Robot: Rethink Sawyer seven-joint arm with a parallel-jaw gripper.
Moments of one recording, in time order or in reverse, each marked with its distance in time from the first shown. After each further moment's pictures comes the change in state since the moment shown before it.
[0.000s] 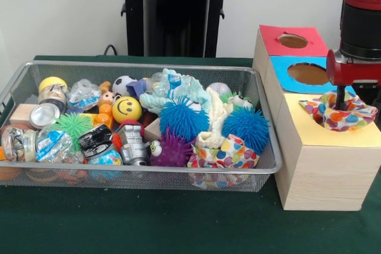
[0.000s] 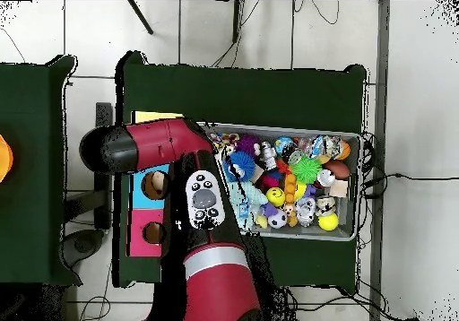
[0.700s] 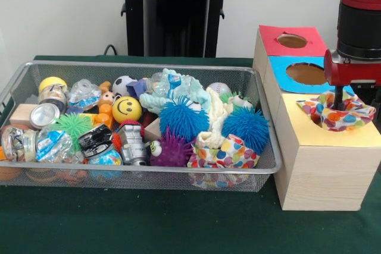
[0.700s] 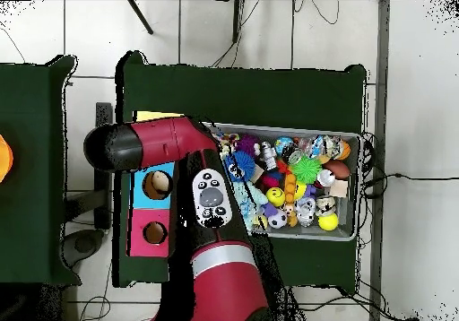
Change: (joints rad) arm -0.023 -0.003 0.019 0.004 0.000 0.005 0.000
